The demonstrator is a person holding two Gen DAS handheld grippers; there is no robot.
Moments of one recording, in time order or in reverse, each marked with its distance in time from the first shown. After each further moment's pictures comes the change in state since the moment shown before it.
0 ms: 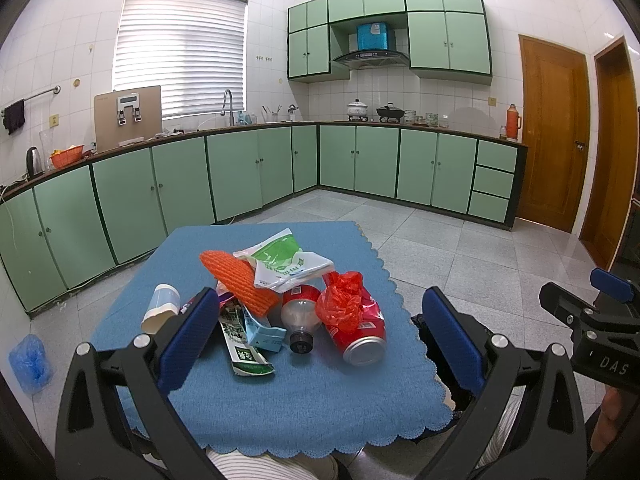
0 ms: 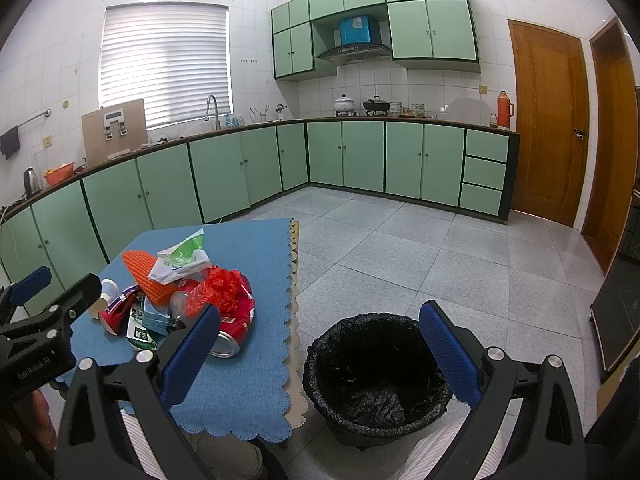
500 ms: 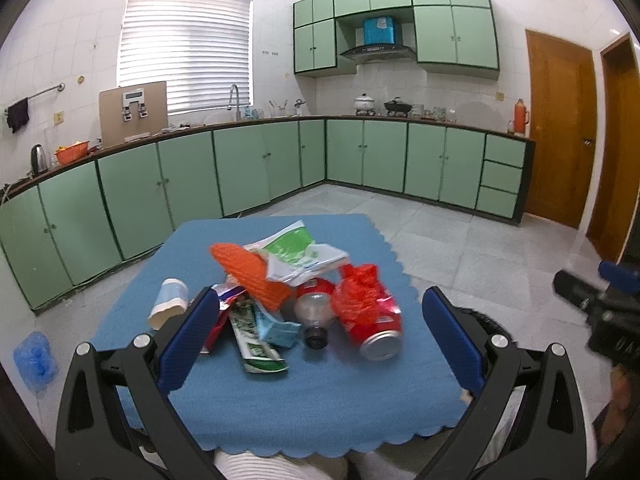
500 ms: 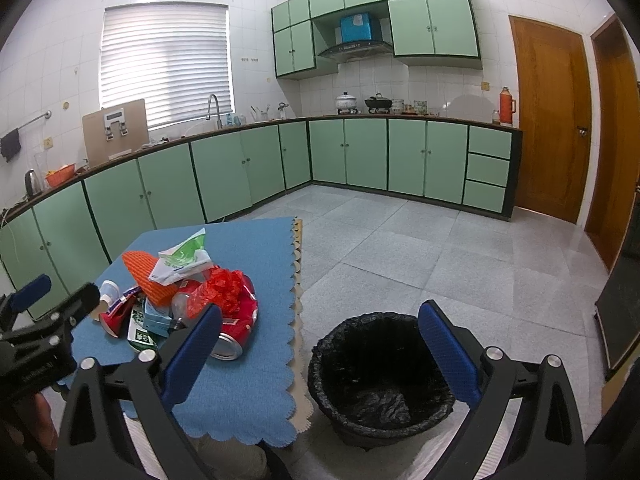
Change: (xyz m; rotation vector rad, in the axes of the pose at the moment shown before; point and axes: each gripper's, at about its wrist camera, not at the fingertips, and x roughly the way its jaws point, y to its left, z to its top) left arm 0.016 0.013 -0.013 0.005 0.026 0.044; right arm 0.004 0.003 0.001 0.008 0.004 0.022
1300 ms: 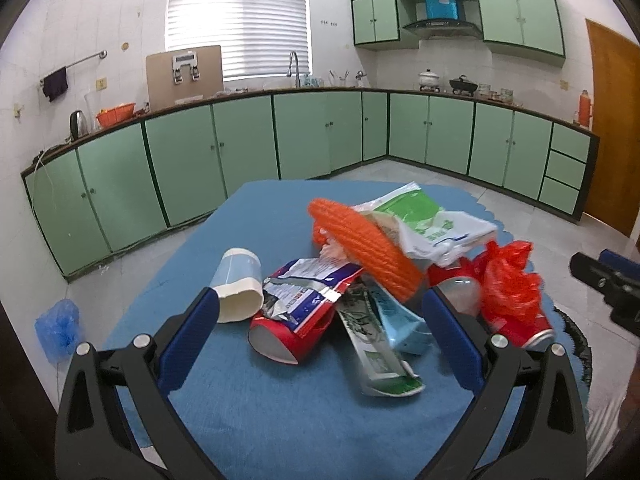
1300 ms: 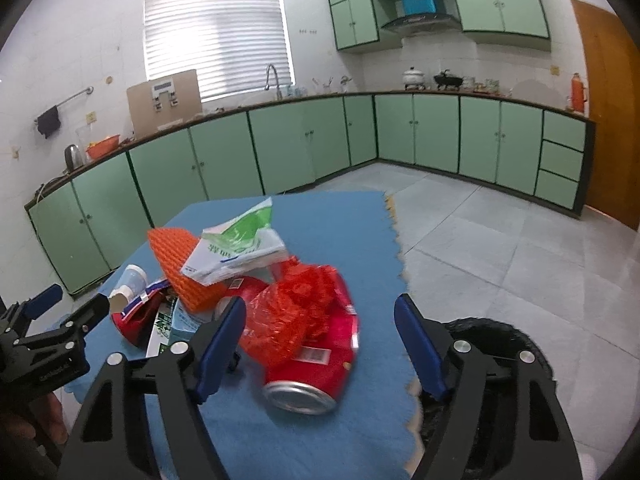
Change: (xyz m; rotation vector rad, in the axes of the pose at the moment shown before) left arm 0.099 0.098 -0.023 -0.090 0.102 0.186; right arm 0.147 0.087 -0.009 -0.060 0.099 0.224
